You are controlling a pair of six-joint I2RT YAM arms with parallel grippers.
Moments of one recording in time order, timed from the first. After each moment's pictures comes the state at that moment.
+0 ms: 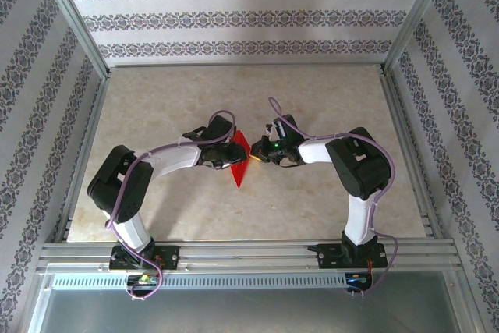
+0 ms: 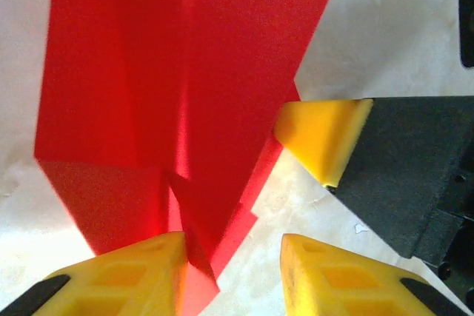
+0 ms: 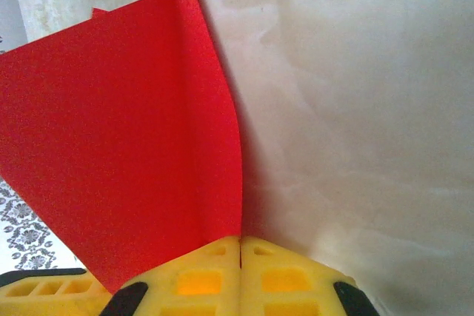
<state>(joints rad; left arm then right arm) -0.59 1.74 1.05 -0.34 0.23 -0.87 0.48 1.93 0.92 0.18 -0.59 0.92</state>
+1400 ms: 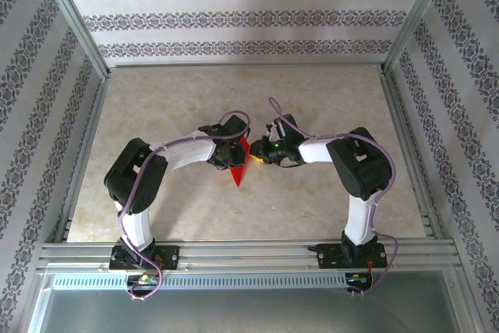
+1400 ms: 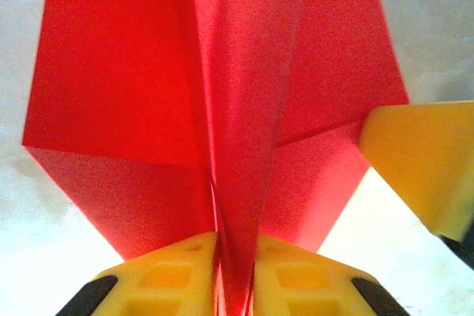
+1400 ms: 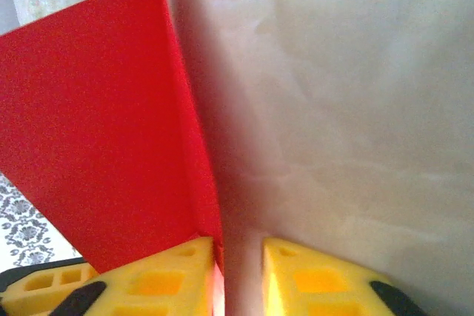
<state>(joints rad) -0.65 1.86 1.21 -0.59 0.03 -0.77 0.47 1.91 0.92 0.14 -0.60 0.91</state>
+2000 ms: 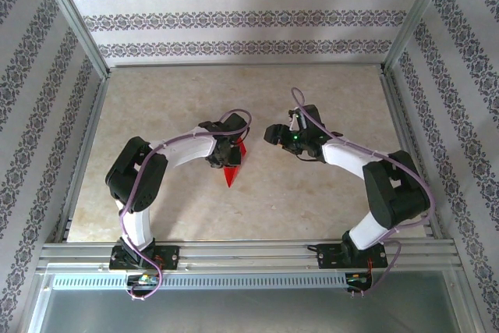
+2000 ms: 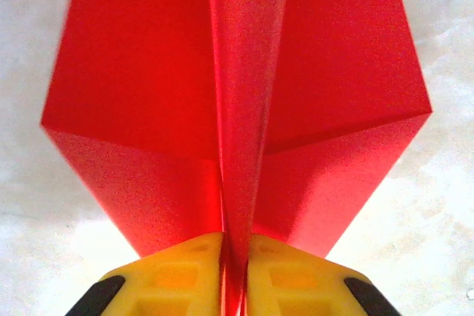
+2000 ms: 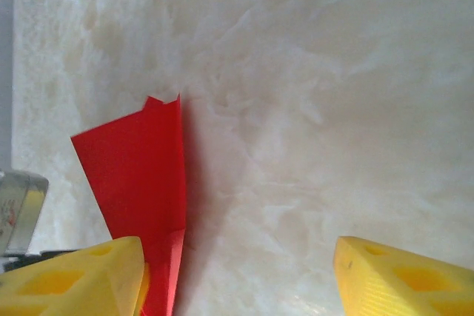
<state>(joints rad) -0.63 1.88 1.28 -0.73 -0.02 -0.64 0.38 1.59 0.86 -0.07 -0.36 0.72</state>
